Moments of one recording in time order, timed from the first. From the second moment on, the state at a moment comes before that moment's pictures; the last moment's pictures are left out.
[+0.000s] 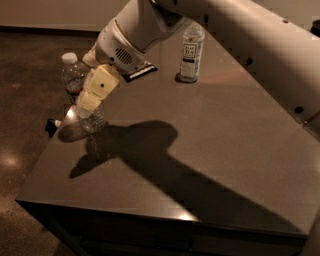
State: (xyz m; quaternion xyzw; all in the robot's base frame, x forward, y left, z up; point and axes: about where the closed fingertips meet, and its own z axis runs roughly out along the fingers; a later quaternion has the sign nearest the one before) arm 0.527 0.140 0.963 -0.69 0.60 0.30 0.29
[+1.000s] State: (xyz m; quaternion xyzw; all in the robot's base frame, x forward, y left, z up) arm 0.542 0.177 0.952 -0.69 0.59 0.32 0.27
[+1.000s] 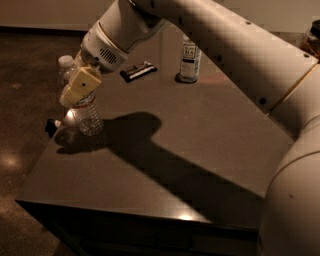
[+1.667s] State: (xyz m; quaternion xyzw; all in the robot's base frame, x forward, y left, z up) arm 0.568 0.134 0.976 -0.70 0.60 0.27 0.29
